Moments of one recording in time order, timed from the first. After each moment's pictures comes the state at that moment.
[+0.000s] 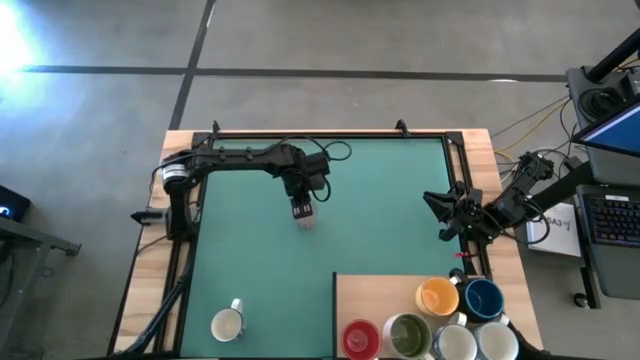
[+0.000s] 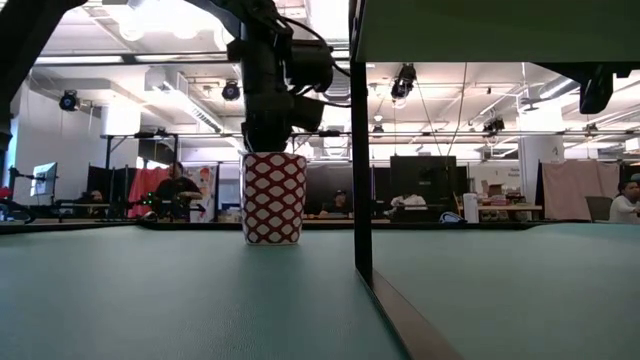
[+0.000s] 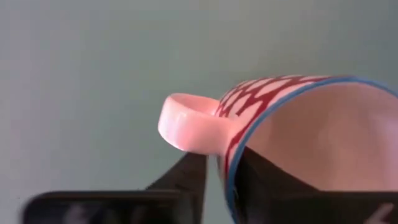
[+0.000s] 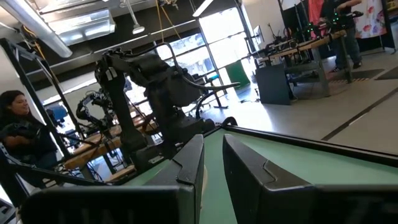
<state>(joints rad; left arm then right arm) 0.27 1.91 1.51 -1.01 0.09 0.04 0.76 0.17 0.01 0.57 1.18 -0.03</state>
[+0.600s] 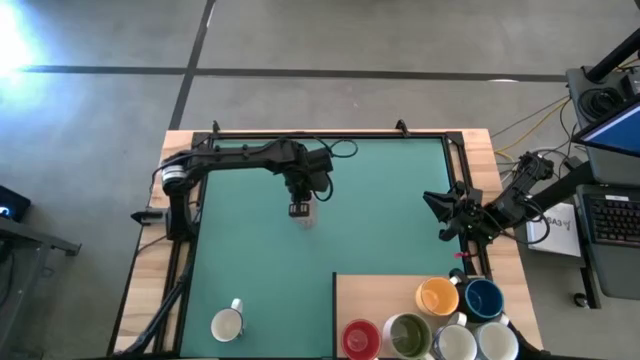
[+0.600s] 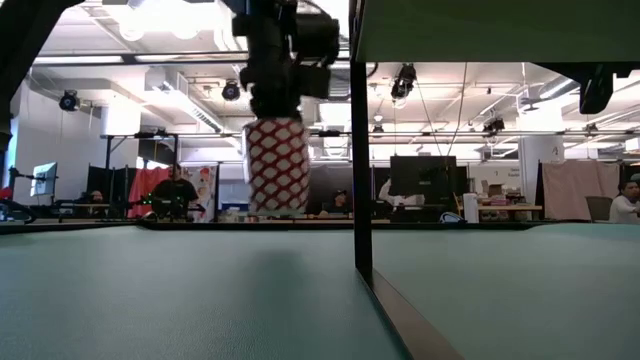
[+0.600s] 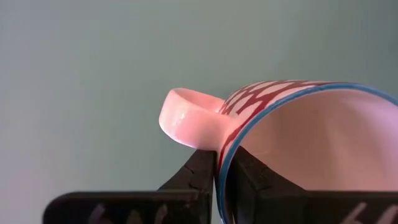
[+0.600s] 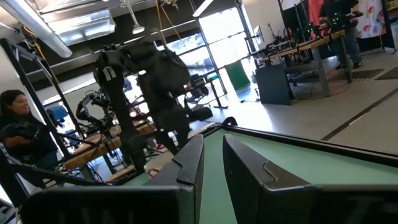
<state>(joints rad) 0.24 1.90 1.64 -1.10 0.10 0.25 0.76 0.17 0.01 0.57 1.18 -0.03</state>
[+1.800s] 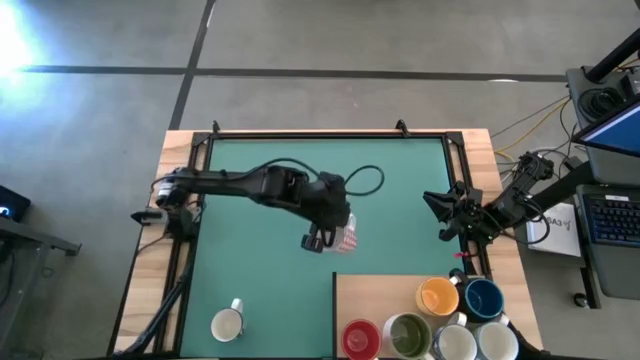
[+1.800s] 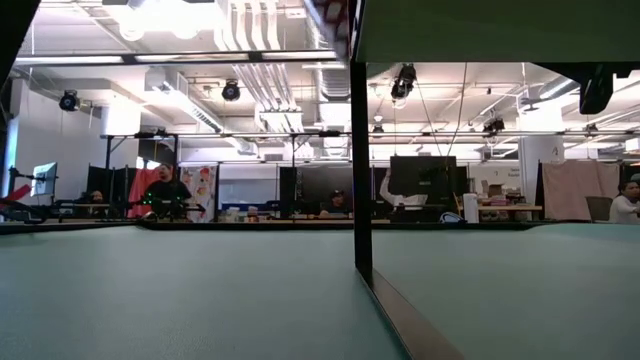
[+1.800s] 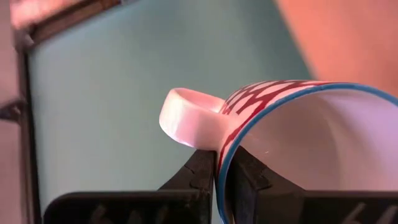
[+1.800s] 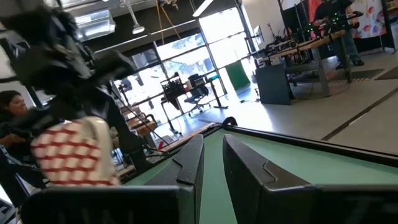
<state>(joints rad) -0.11 1.90 2.05 -1.07 -0.08 0.27 0.76 0.17 0.01 0.57 1.18 -0.03</state>
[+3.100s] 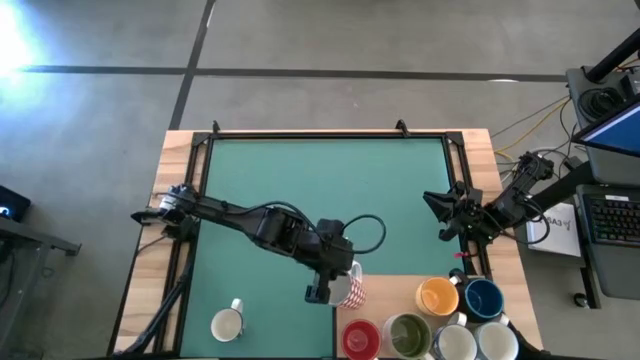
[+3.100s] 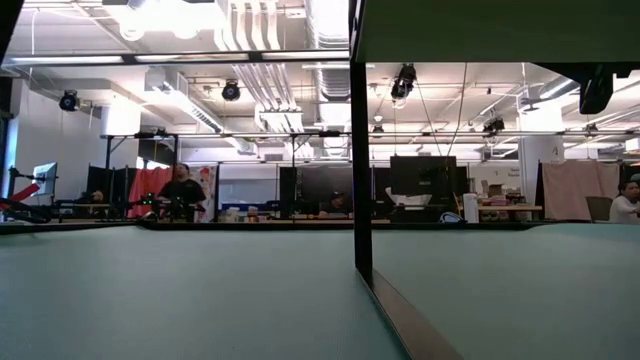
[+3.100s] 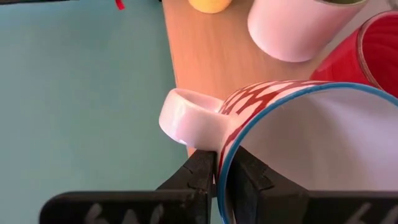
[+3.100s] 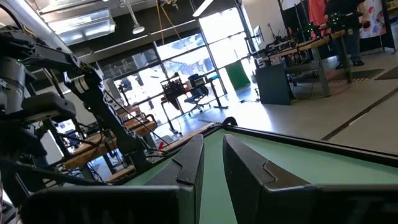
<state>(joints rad) -0.32 1.95 2.07 -0.95 -0.01 -0.15 0.76 0.17 0.01 0.57 1.18 -0.03</state>
